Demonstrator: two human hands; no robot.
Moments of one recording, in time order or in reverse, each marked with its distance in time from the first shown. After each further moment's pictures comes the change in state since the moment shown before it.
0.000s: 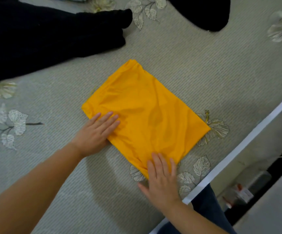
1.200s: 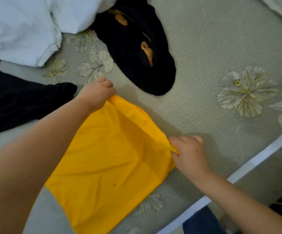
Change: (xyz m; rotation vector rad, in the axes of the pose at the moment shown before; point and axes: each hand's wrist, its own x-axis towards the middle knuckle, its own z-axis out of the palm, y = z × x) left_hand 0.381 -0.061 -0.108 0.047 -0.402 -0.274; right_hand 0.224 0.316 -0.136 0.339 0.029 -0.038
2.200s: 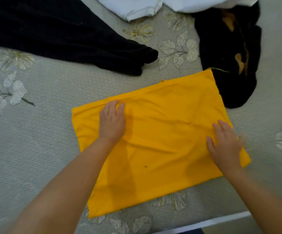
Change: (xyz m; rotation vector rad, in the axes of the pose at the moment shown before) left_hand -0.179 0.040 0.165 -0.555 0.573 -0.797; right_hand 0.033 -0.040 0.061 -0.322 -0.120 -0.014
